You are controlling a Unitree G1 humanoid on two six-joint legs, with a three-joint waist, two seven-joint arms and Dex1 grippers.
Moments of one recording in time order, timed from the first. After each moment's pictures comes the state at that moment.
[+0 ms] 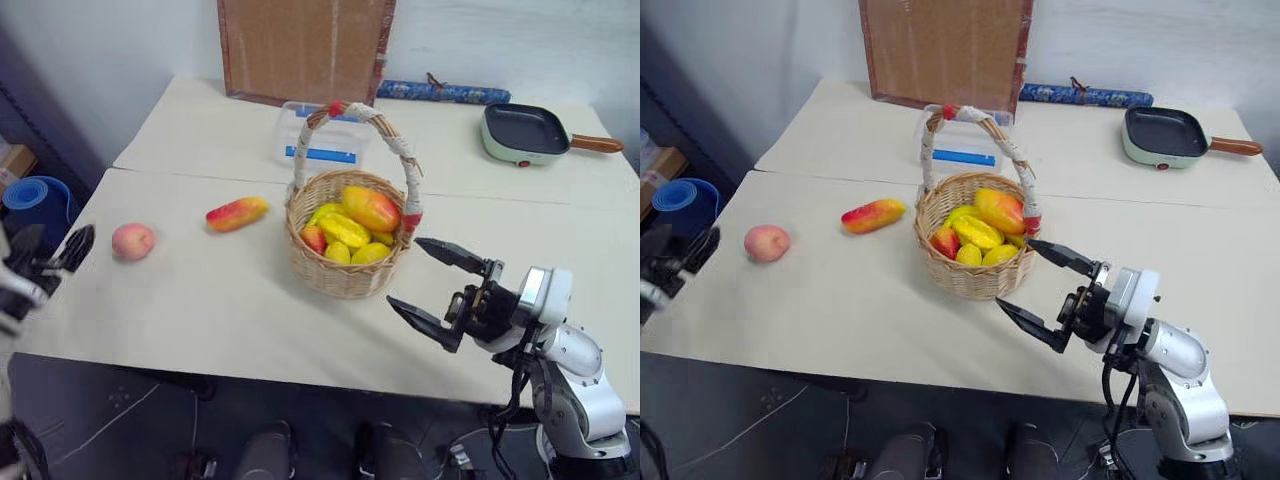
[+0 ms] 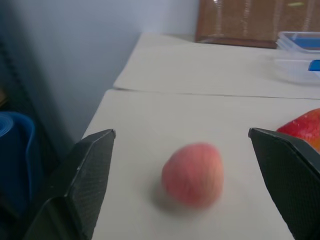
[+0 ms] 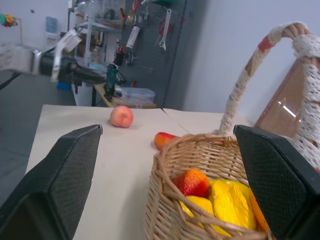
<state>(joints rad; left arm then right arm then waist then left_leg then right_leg) -0.22 0.83 0.58 0.15 -0.58 0.43 -0.44 -0.01 -0.51 -0.10 -0.46 0.62 -0.04 0.94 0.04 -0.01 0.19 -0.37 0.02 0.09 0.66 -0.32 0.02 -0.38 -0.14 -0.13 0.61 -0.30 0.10</state>
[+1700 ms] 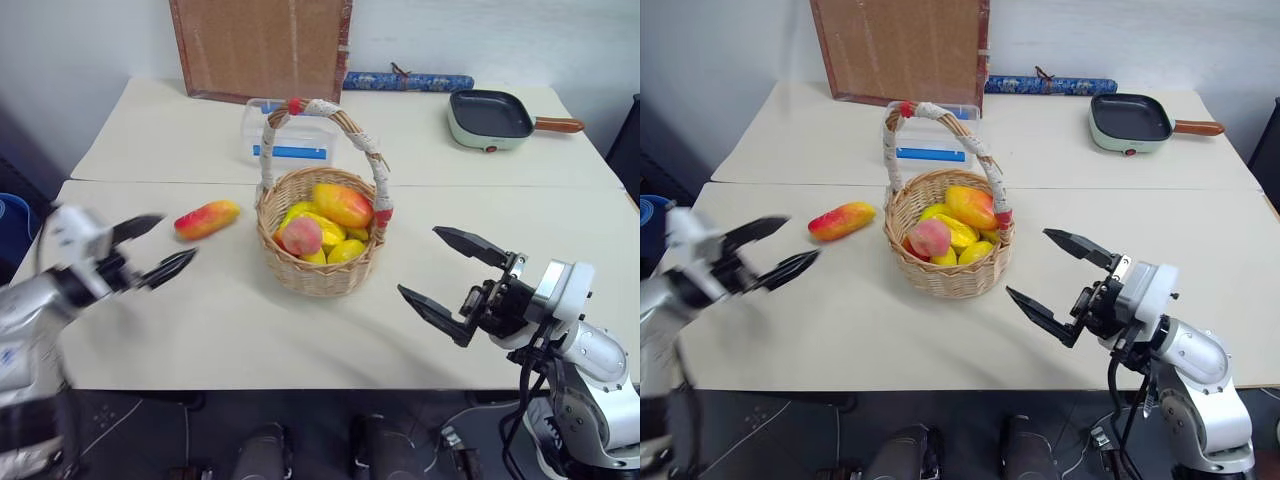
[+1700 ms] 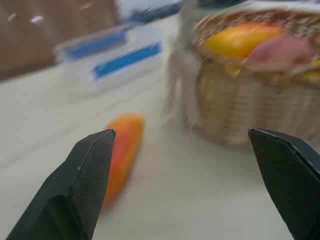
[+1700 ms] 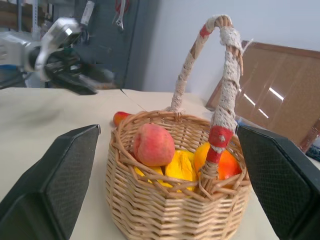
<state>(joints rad) -0.07 0.74 0.57 0.01 -0.50 0.28 -0.90 0.02 -0.54 -0.17 -0.53 0.61 -0.01 0.88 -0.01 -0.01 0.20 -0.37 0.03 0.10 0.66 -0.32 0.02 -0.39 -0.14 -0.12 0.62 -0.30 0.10</state>
